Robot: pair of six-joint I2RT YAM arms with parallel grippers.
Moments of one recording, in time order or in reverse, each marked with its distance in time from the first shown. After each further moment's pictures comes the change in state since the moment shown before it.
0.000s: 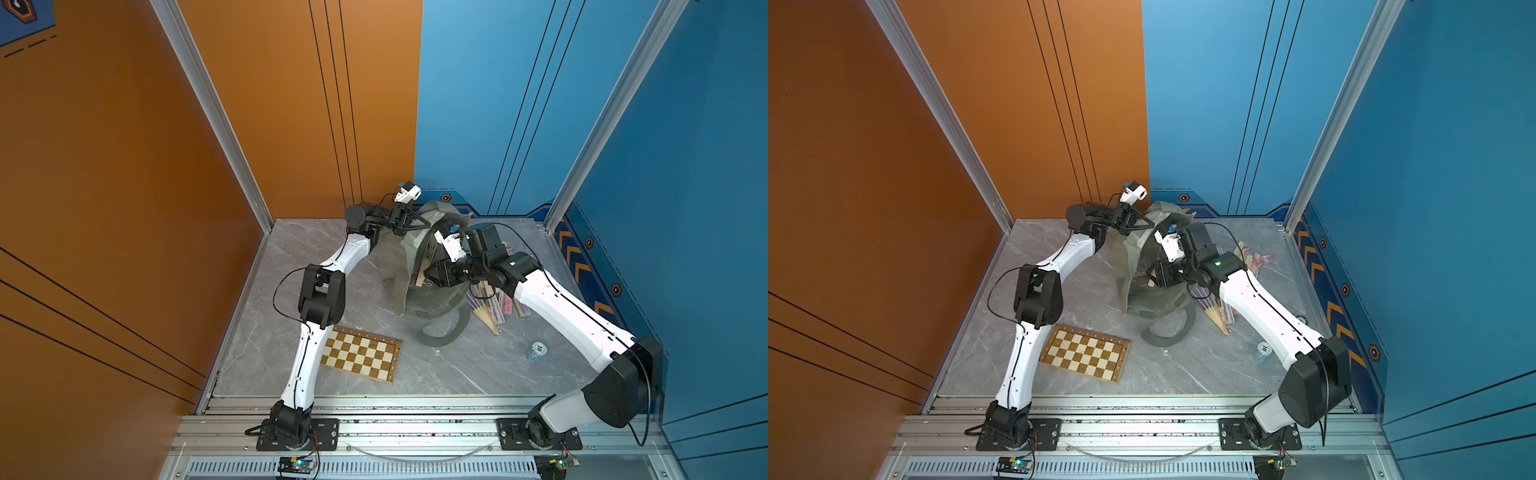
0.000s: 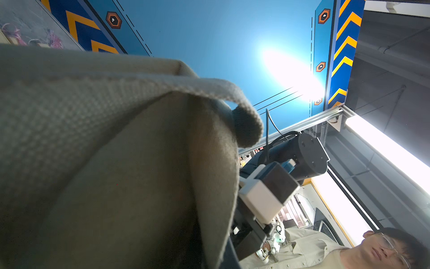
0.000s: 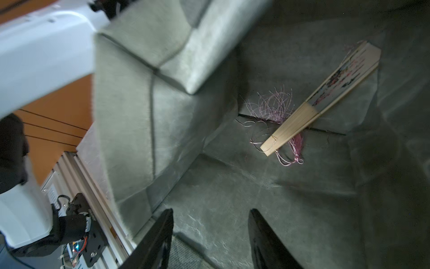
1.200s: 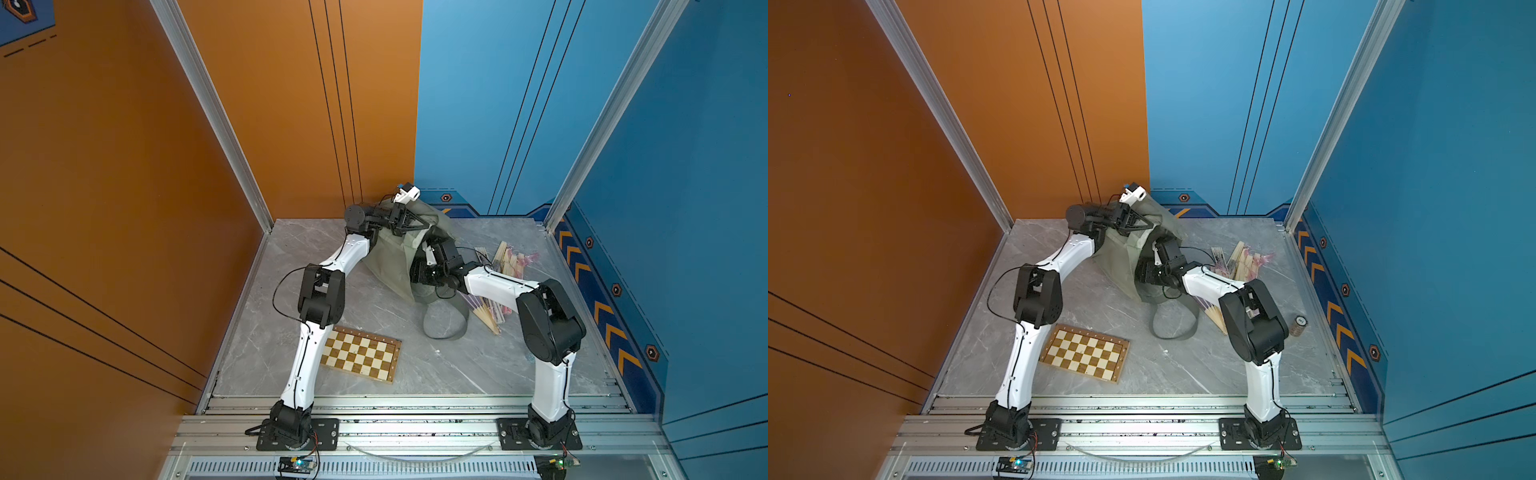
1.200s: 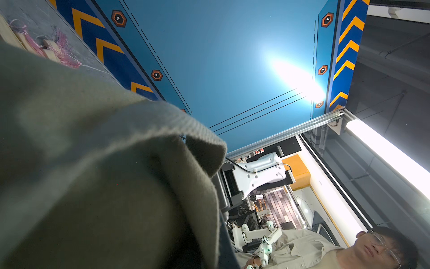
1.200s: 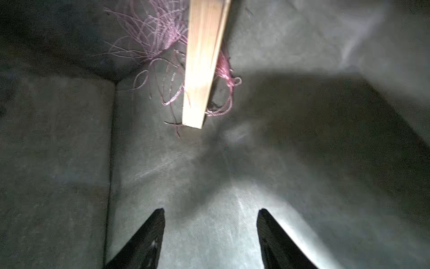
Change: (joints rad) left arm -0.003 0.000 -0.012 -0.007 0.004 0.000; right arm 0.003 0.450 -0.042 0.535 0.073 0.346
